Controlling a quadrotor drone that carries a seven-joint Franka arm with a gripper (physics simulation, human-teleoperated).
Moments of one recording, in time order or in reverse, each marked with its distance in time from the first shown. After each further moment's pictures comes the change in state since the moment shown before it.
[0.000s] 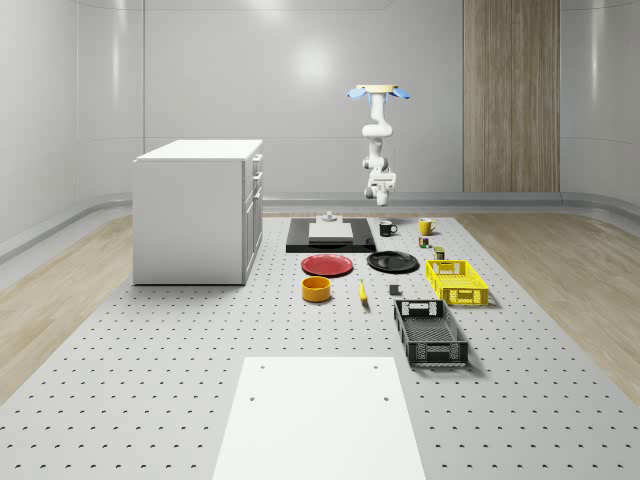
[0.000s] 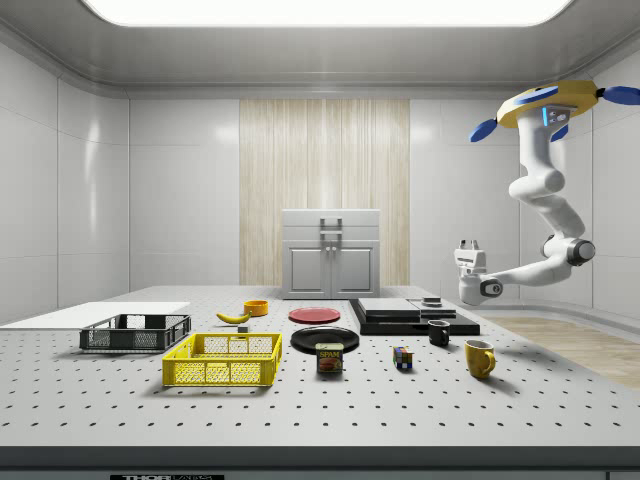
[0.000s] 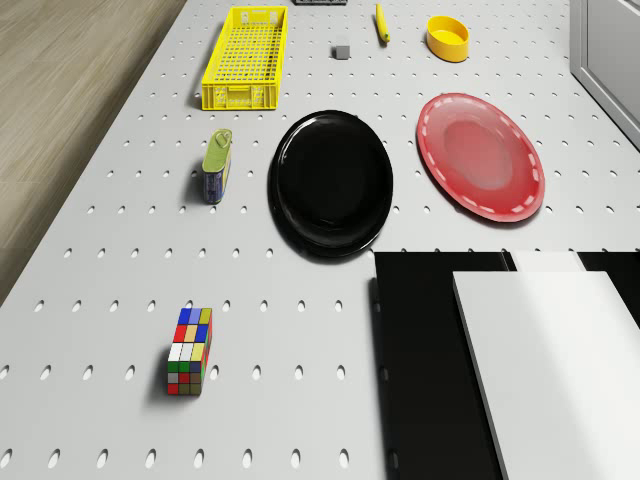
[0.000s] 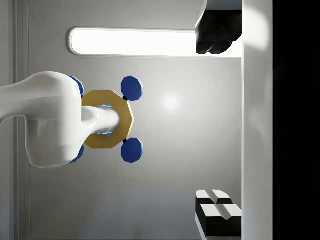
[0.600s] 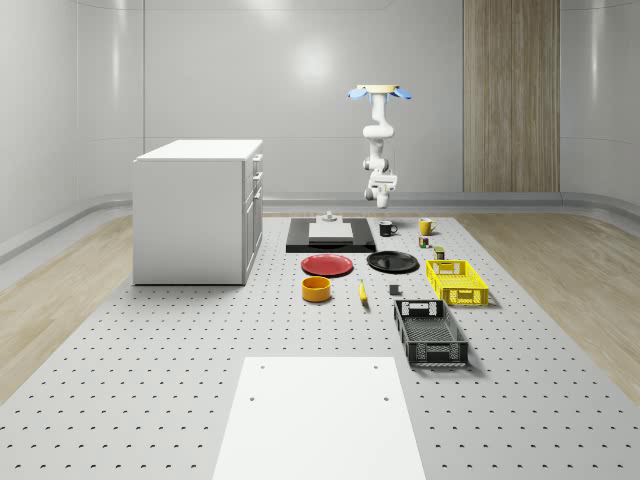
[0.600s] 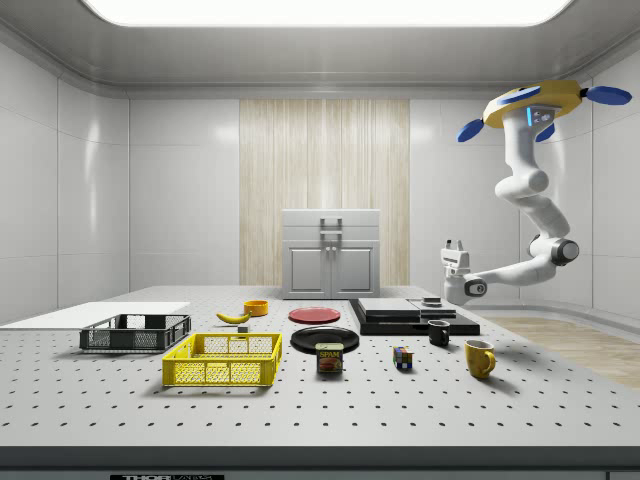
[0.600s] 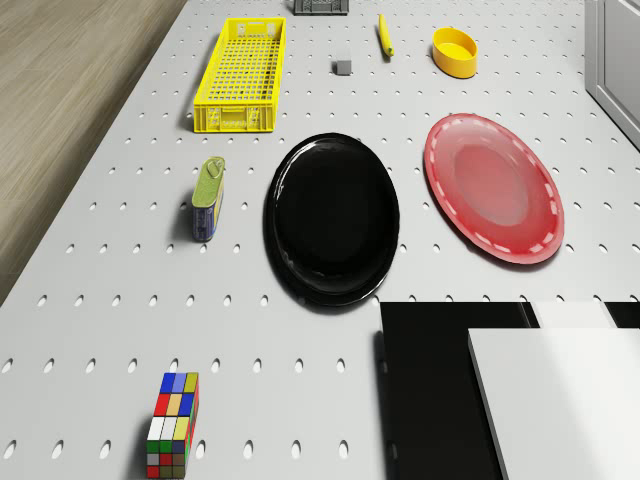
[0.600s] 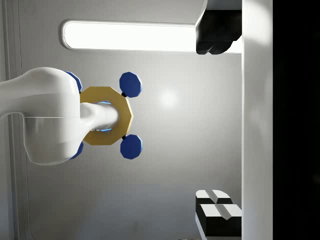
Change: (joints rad) arm -0.007 -0.006 0.021 -0.007 -0.029 0.009 0.003
